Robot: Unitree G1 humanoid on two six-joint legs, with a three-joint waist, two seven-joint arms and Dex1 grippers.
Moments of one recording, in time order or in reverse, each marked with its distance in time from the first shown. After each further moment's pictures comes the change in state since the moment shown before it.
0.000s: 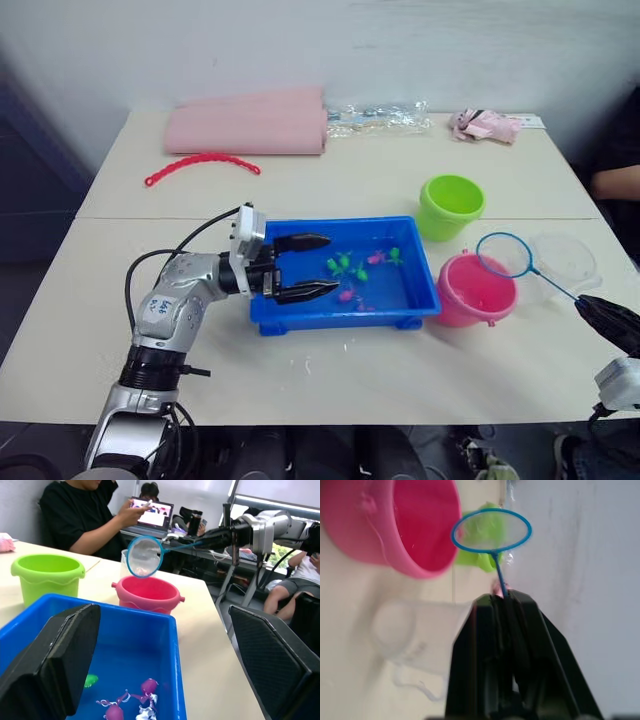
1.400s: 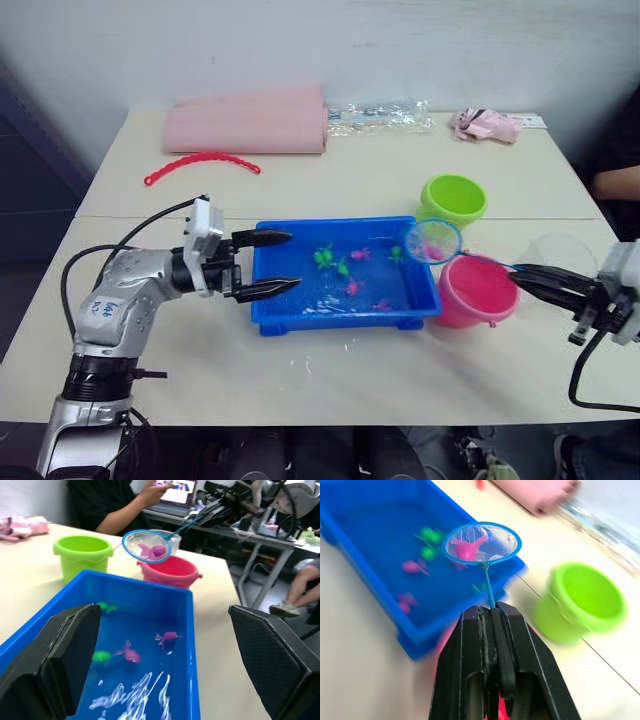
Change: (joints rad) left arm 0.022 0.130 0.065 -0.087 -0.040 0.088 0.015; right arm -0.325 0.045 0.015 -0.270 0.551 1.109 0.571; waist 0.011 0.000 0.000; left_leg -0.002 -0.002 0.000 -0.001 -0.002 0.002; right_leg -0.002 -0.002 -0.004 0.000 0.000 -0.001
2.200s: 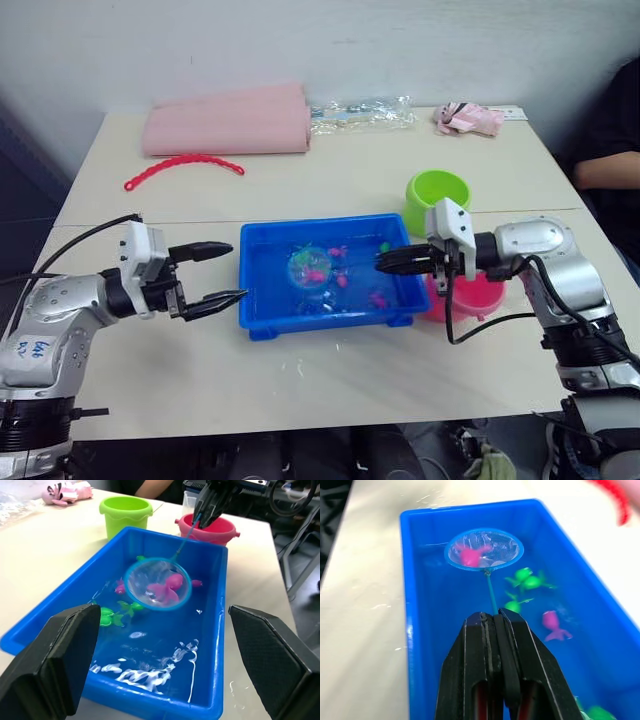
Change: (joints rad) left arm 0.259 0.198 0.199 -0.068 0.004 -0.088 0.017; right arm -0.736 0.148 0.752 0.316 -0.125 0.053 0.203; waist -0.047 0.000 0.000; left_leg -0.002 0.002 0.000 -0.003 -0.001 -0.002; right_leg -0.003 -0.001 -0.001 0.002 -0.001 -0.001
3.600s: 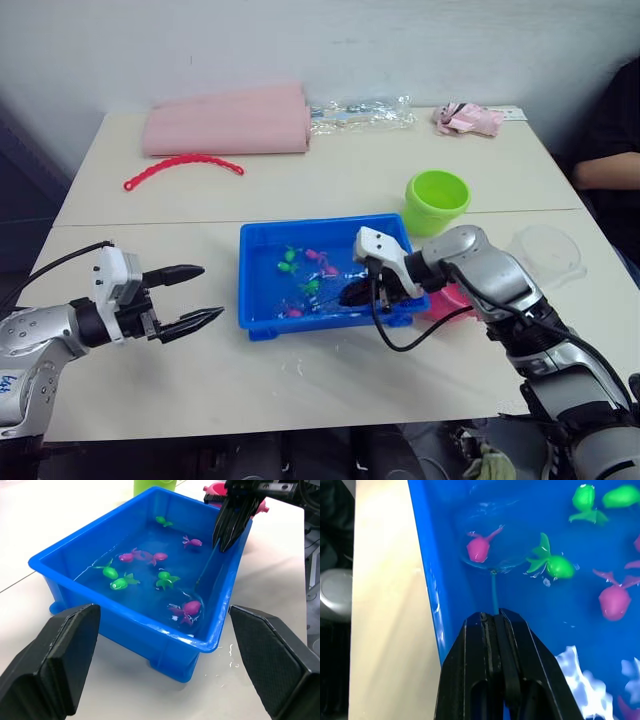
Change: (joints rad) left arm 0.217 0.046 0.147 -0.076 -0.004 0.040 0.059; right arm -0.205 0.146 0.309 0.010 -0.138 0.517 -0.009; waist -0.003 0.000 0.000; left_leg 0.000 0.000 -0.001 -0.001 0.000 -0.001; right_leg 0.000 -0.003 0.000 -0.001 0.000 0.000
